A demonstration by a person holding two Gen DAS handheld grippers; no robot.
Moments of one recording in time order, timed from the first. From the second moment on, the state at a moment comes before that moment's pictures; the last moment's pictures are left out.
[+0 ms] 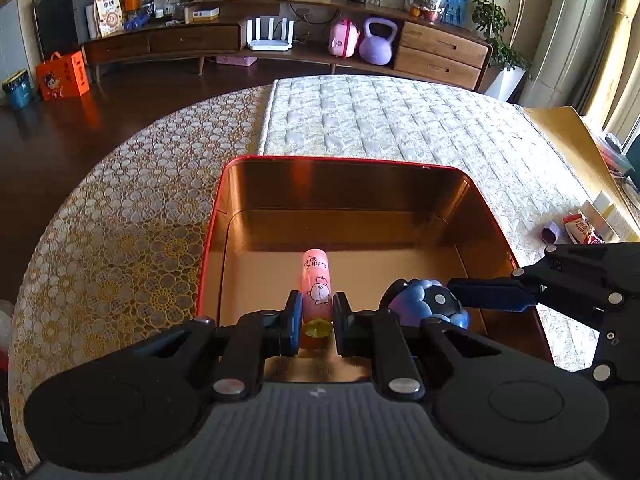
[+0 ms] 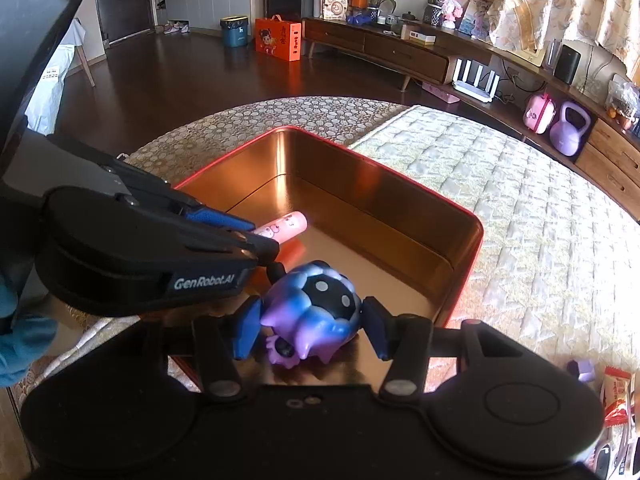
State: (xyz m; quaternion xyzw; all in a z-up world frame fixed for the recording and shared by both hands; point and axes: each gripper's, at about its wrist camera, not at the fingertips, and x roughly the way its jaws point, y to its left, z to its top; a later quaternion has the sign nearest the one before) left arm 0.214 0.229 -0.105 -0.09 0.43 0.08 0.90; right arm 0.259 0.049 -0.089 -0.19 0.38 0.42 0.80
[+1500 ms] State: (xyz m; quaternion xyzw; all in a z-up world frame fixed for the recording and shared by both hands) left arm 0.139 0.111 -0.024 -0.07 0.32 0.06 0.94; right arm 0.210 -0.162 -0.029 0.00 0.32 0.37 0.87
